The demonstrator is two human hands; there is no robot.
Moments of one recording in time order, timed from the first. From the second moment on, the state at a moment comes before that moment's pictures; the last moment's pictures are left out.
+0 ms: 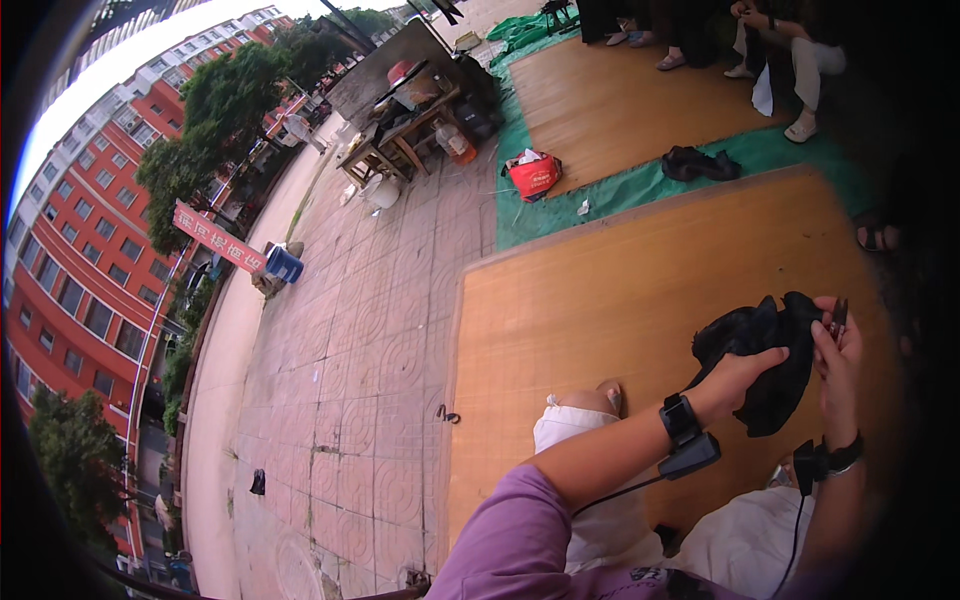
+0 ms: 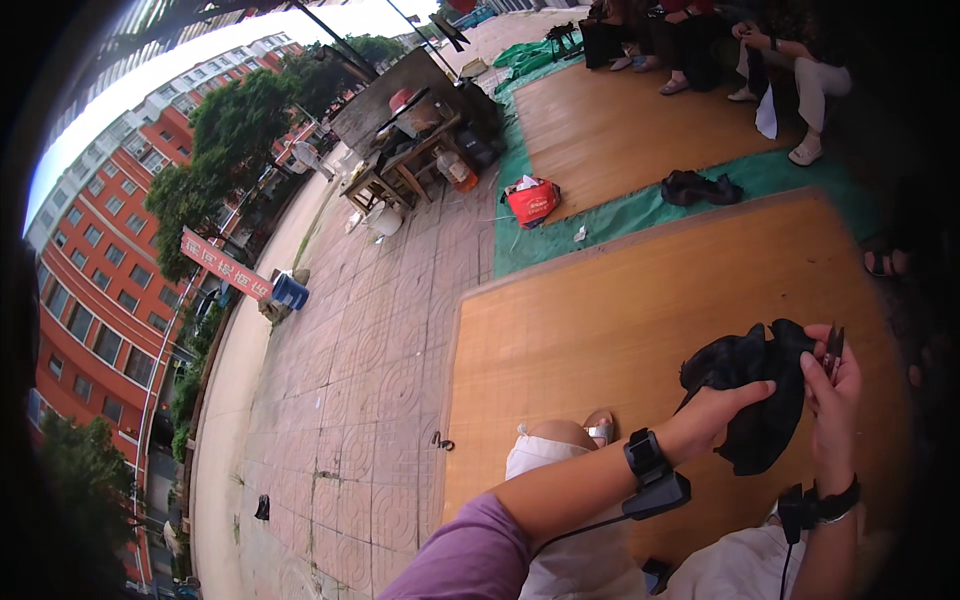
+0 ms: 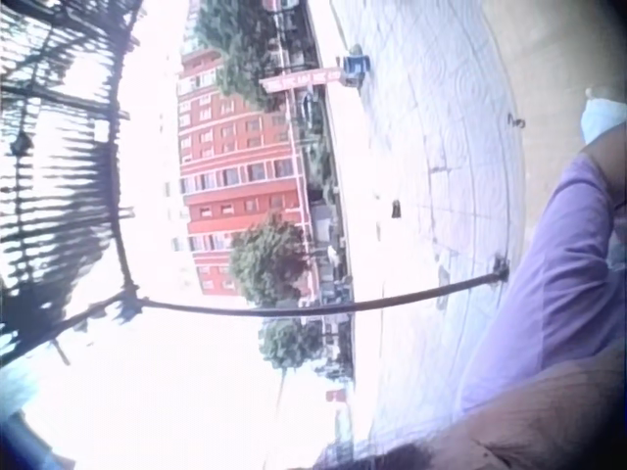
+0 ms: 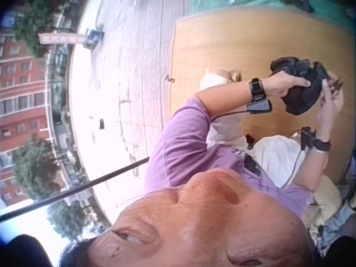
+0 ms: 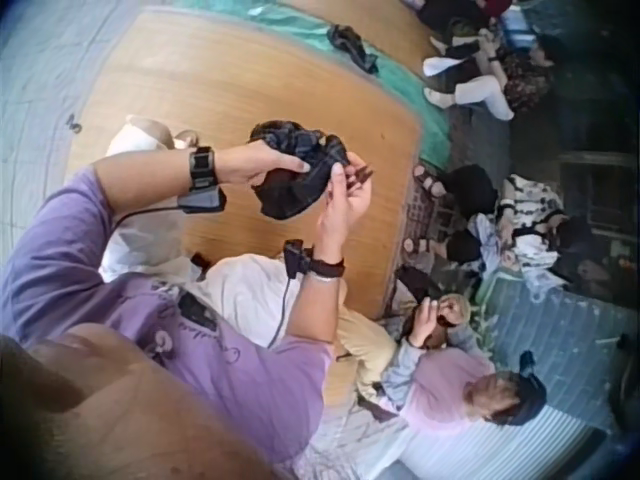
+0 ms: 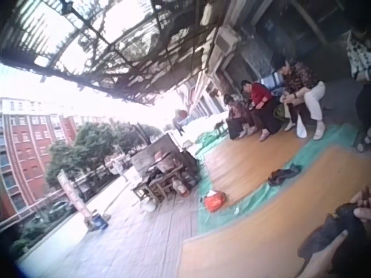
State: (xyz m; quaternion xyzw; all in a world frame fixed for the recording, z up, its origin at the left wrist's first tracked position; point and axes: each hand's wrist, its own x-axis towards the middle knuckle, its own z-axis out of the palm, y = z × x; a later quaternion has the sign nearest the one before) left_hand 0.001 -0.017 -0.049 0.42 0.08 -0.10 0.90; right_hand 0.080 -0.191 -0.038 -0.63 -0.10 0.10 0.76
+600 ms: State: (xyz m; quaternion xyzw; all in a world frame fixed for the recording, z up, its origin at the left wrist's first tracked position) left_hand 0.000 -0.029 -0.049 0.38 0.07 -0.24 0.89; right_hand 0.067 -0.214 -0.005 -0.57 -0.07 0.13 0.81
